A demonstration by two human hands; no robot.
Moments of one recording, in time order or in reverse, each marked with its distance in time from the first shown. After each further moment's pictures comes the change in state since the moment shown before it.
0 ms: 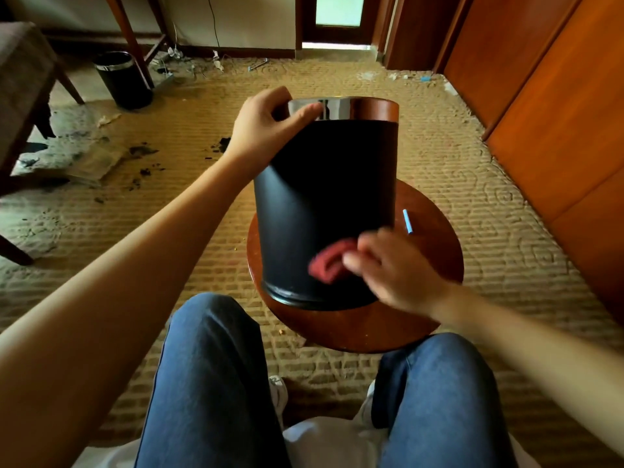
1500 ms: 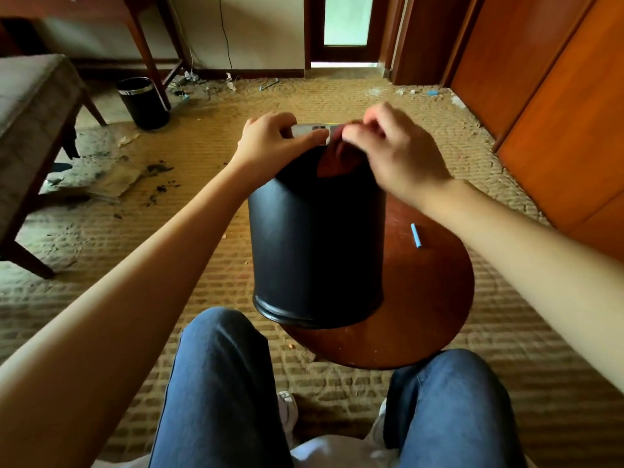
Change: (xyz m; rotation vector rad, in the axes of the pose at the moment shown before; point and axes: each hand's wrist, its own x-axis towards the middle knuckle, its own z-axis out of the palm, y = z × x) left_hand 0.008 0.010 -0.013 0.228 -0.044 -0.031; right_hand 0.134 0.064 -0.056 -0.179 0.135 0.282
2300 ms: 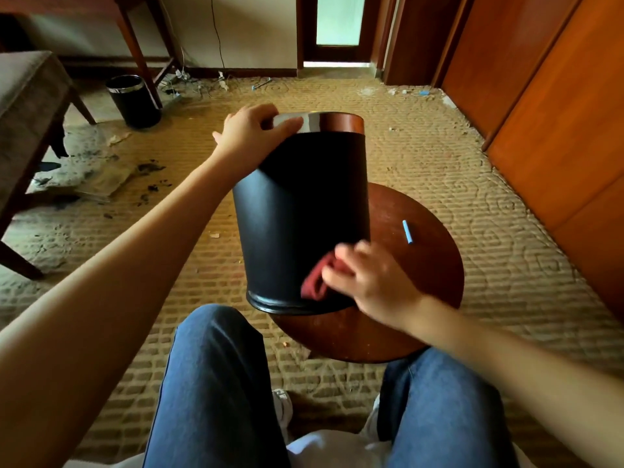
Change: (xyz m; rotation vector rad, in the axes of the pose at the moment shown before) left_hand 0.004 -0.009 -0.009 0.028 0.017 -0.089; right_hand -0.140 -0.061 0.029 0.074 -0.186 -0.234
